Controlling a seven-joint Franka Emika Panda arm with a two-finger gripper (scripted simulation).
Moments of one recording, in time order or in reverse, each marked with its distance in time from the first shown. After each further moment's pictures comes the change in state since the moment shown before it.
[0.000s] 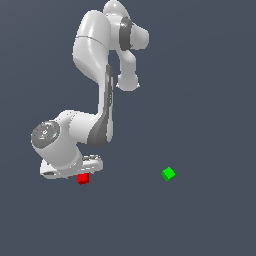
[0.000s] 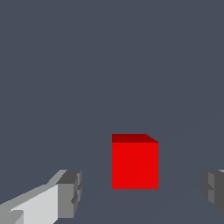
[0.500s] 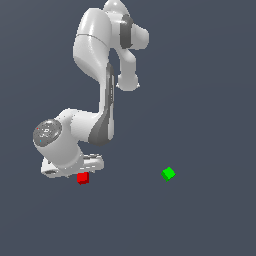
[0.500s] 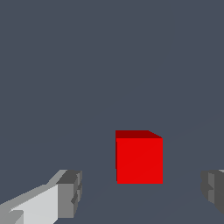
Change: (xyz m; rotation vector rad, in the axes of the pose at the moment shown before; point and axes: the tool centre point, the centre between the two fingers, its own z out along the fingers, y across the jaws) arm -0.003 -0.004 -0.002 0.000 -0.002 0.003
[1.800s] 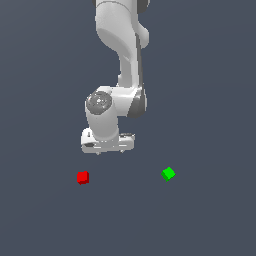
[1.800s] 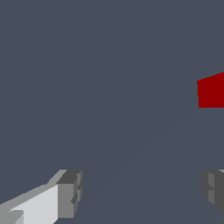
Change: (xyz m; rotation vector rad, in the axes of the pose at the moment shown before) arm -0.057 -0.130 -0.030 -0.002 -0.023 0.088
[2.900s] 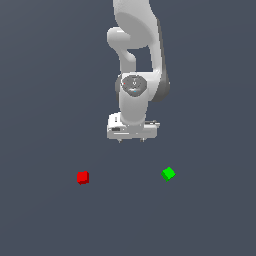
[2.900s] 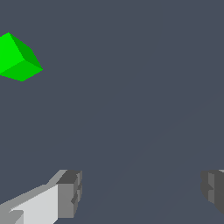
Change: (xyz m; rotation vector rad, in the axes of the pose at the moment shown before) arm -0.039 -0.096 -0.023 0.000 -0.017 0.064
